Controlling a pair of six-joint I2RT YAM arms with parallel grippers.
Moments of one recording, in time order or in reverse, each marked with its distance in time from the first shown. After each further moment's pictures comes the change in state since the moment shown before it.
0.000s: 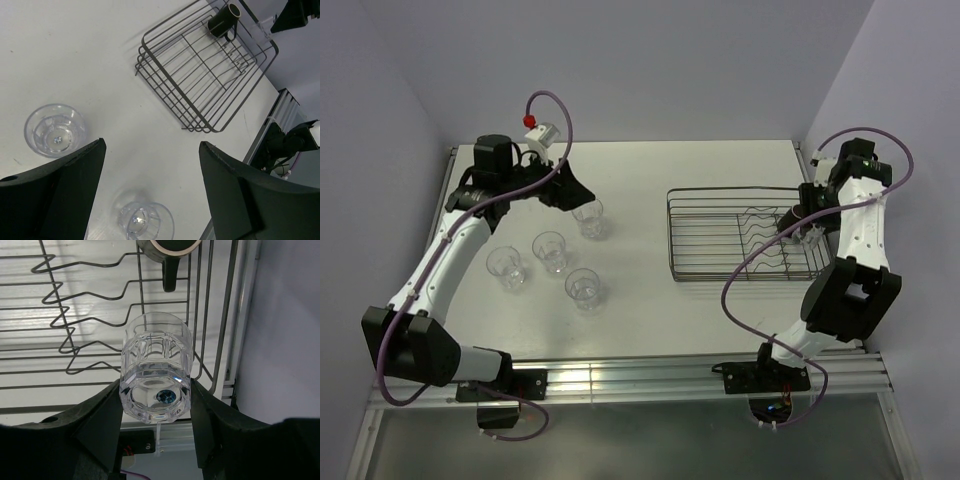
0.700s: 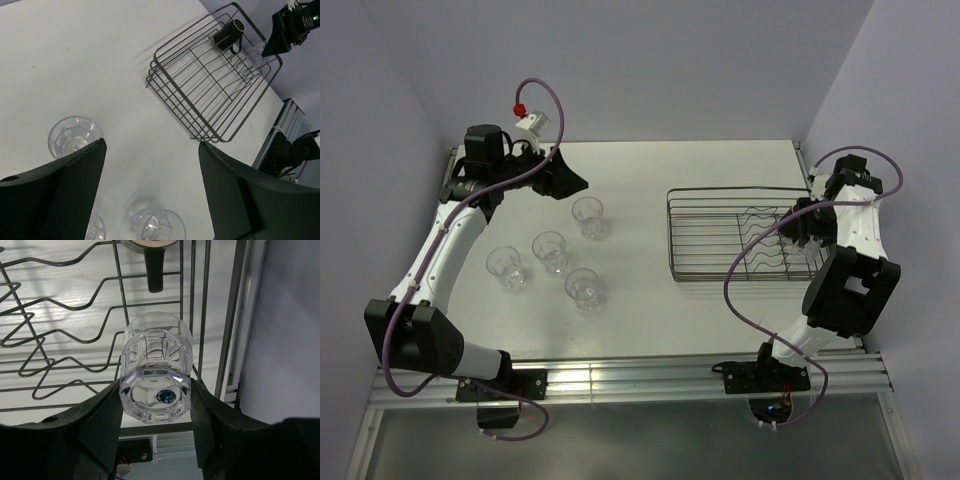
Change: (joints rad) left arm 0.061 0.057 0.078 0.007 0.038 0.014; right arm -0.030 0.035 -0.159 0.134 0.034 -0.010
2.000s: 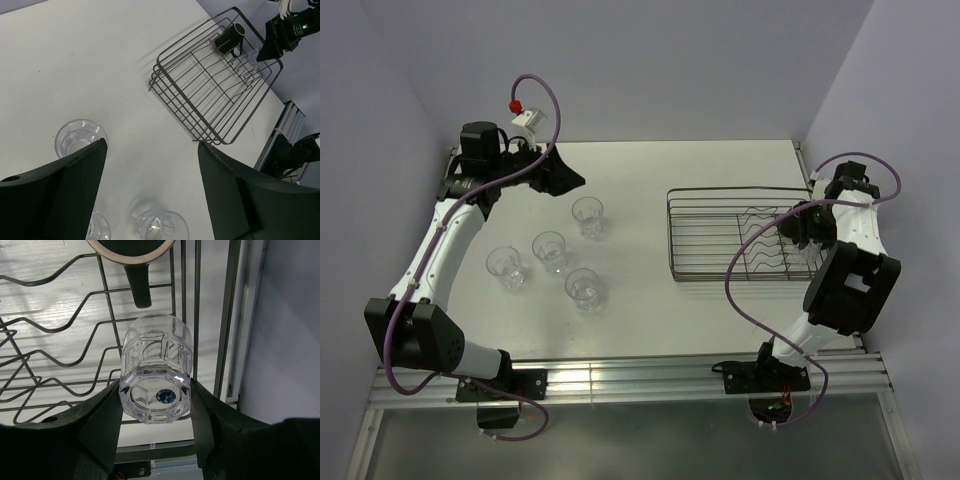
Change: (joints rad) left arm 0.021 0.012 0.025 -0.001 0.015 0.006; right arm -0.025 0.025 -0.074 0.115 -0.004 -0.004
